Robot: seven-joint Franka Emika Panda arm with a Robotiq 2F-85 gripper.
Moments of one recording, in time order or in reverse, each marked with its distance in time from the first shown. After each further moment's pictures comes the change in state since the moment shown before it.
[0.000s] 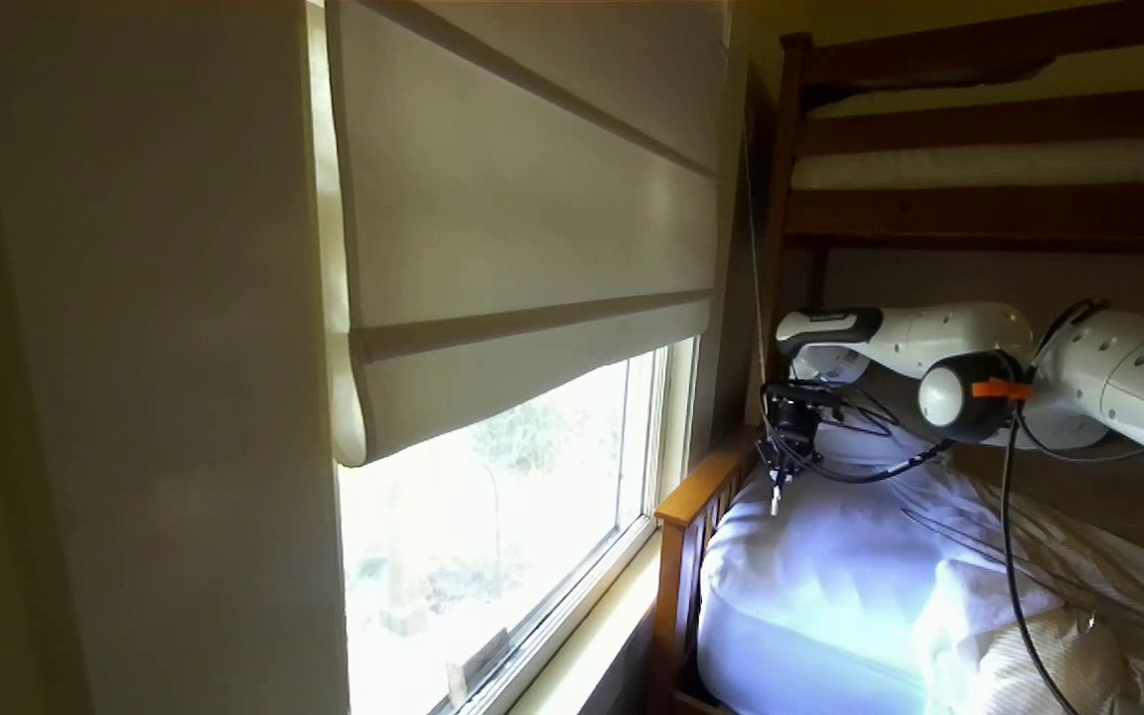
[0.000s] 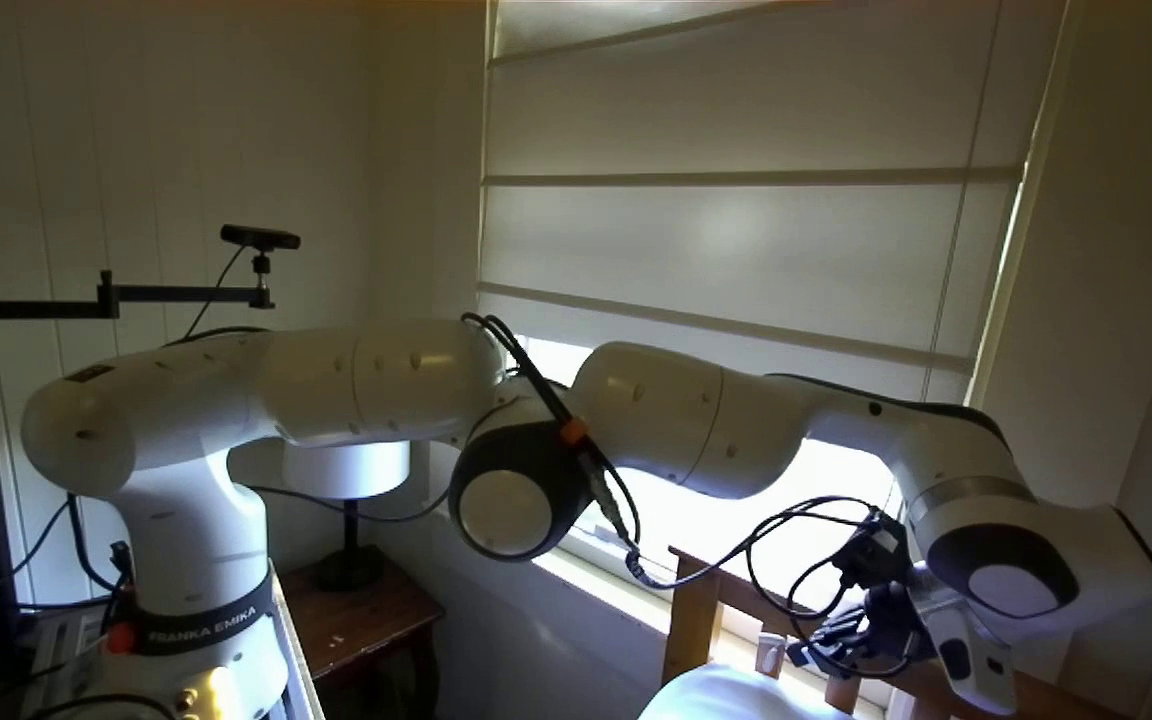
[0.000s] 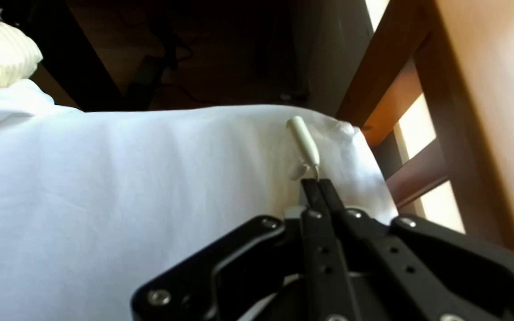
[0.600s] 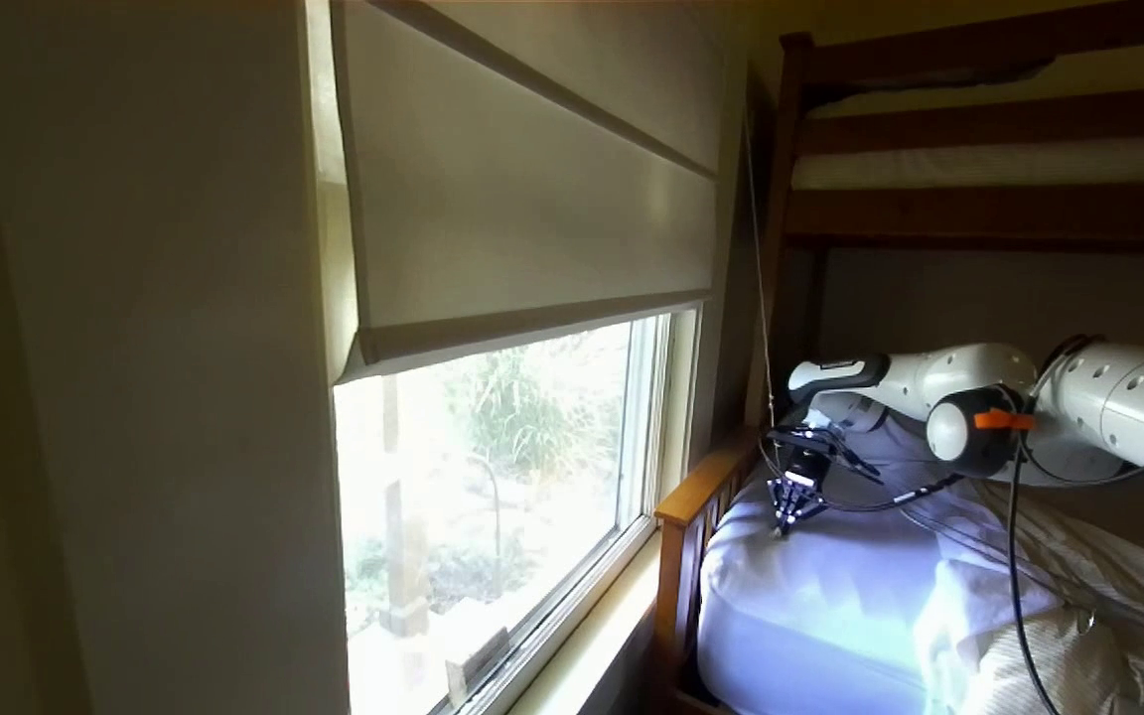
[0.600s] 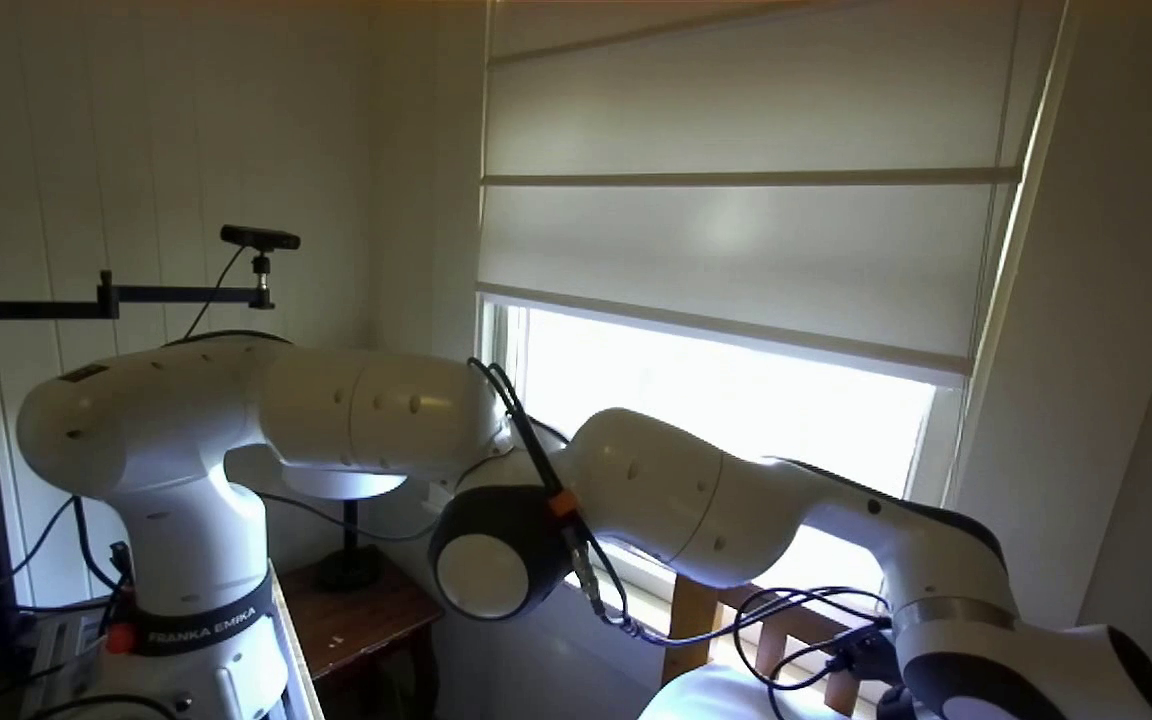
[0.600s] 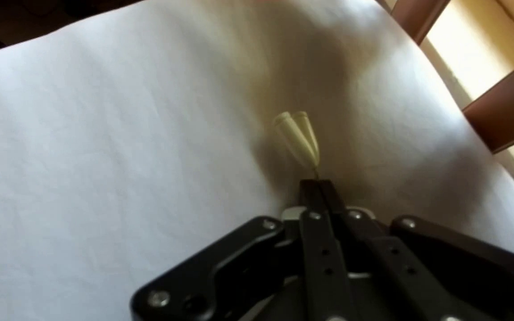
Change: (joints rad) arm -0.050 0.135 0.001 0.001 0.000 0.276 0.223
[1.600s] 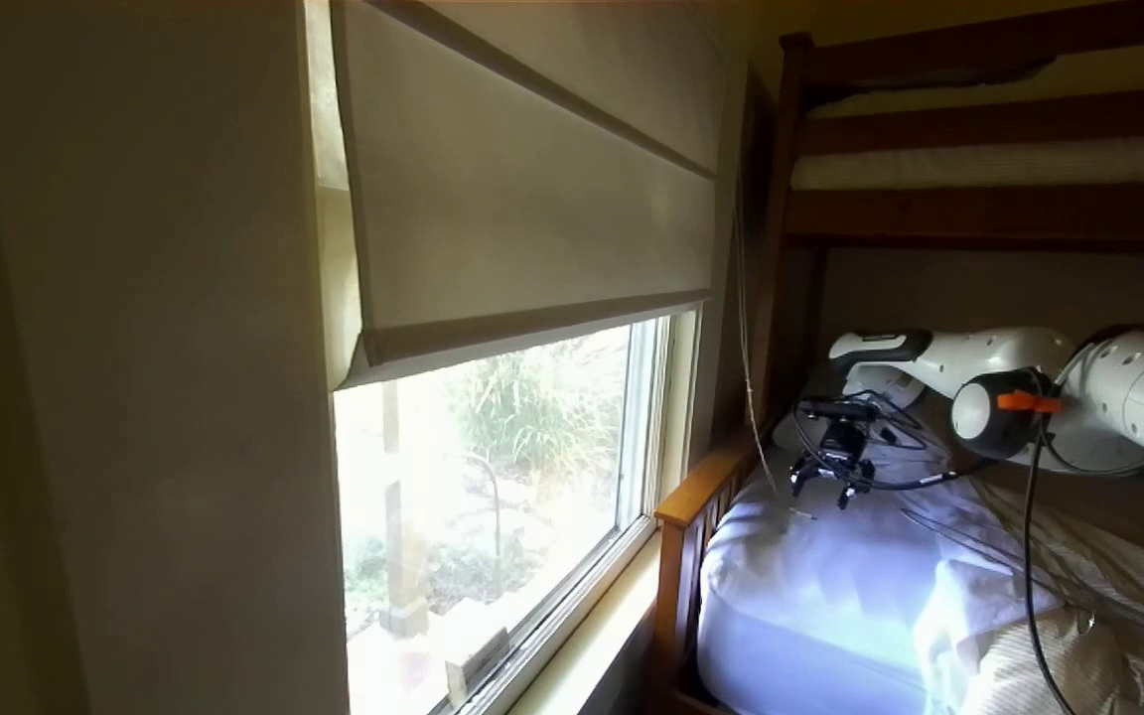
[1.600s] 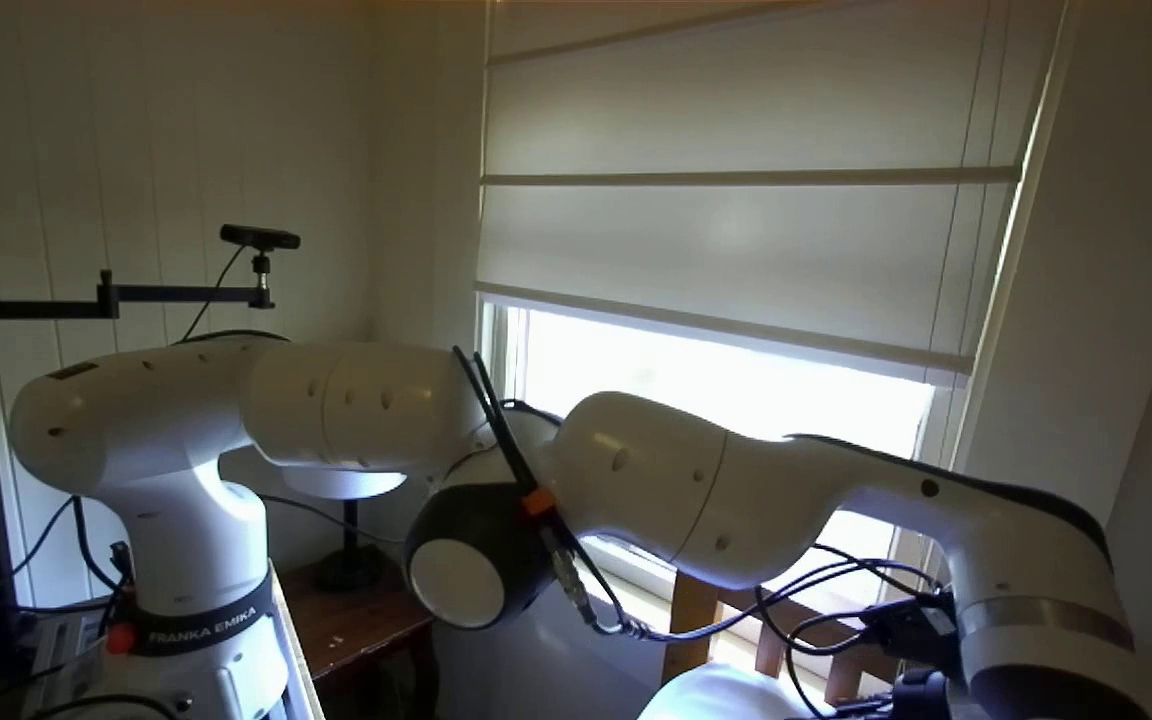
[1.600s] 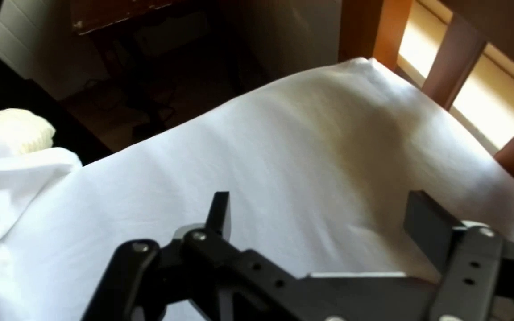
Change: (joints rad) arm -0.112 -0.063 0.060 0.029 0.030 -0.307 0.056
